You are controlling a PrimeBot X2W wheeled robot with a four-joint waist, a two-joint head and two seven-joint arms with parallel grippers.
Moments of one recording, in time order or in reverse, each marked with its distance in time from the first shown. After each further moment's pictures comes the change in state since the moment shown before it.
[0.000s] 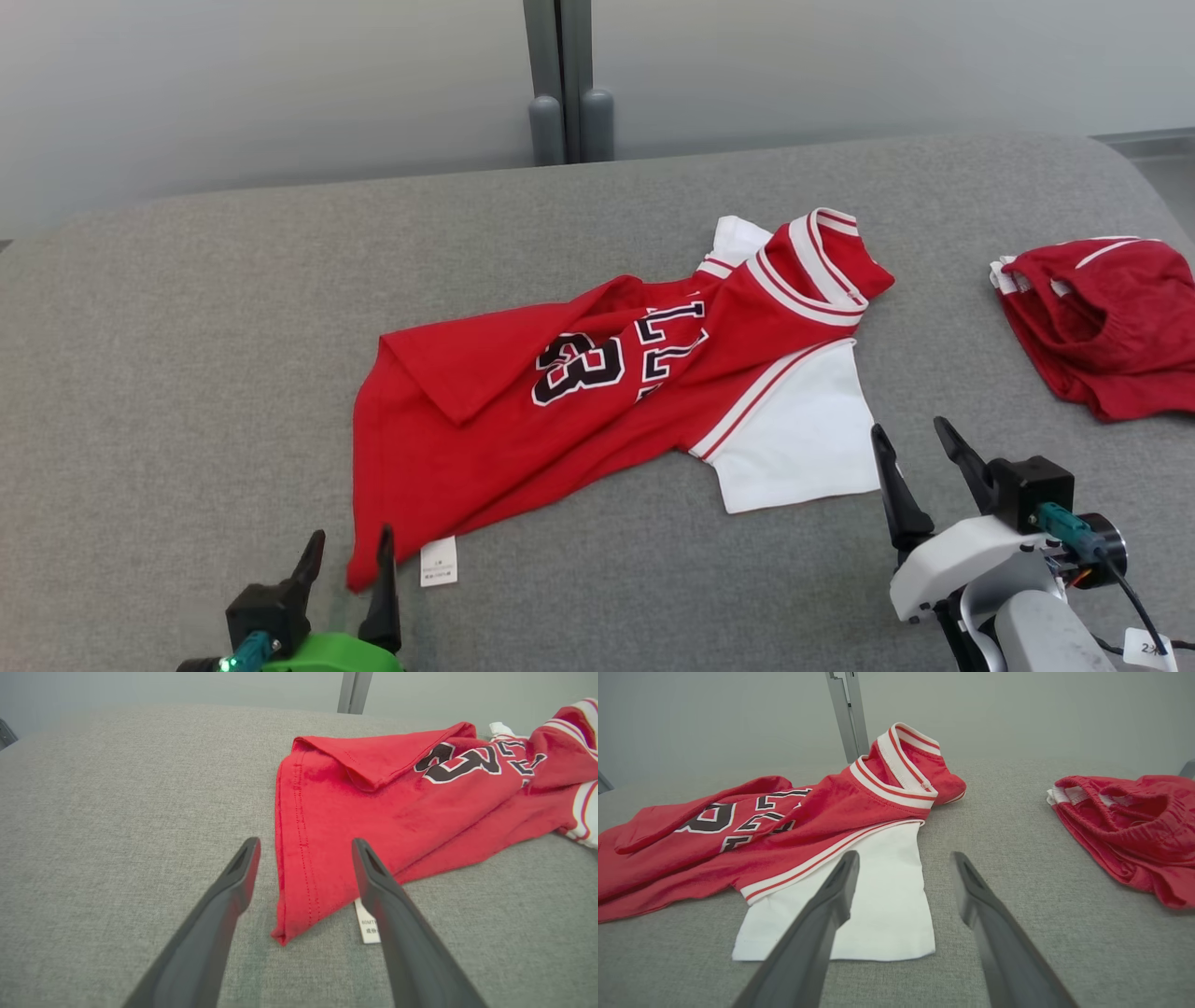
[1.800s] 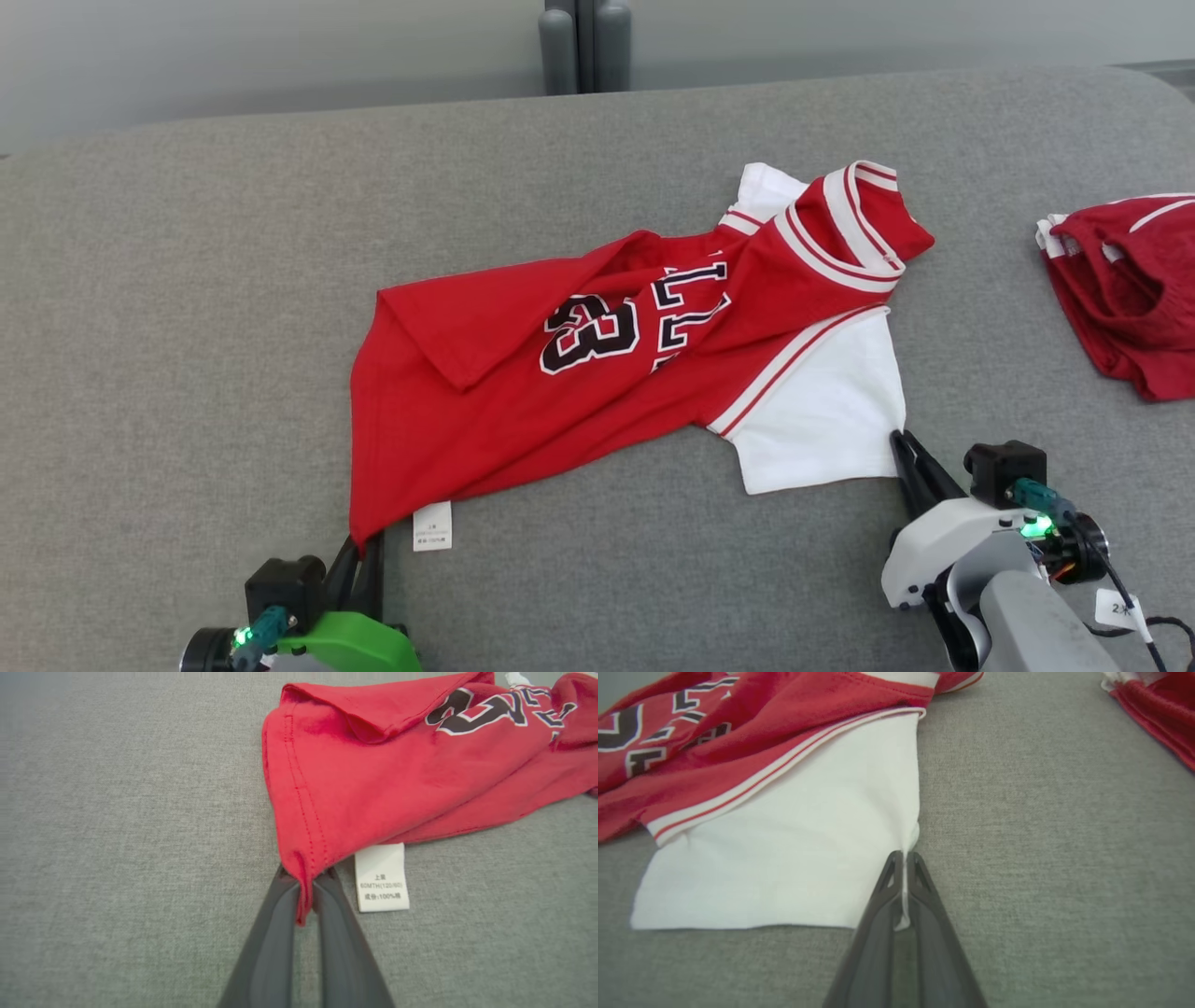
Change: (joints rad) left arm -0.055 0.018 -0.062 0.048 -0.003 -0.006 0.000; right arm -0.144 -0.002 0.007 0.287 0.004 -0.001 -0.003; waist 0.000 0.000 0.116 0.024
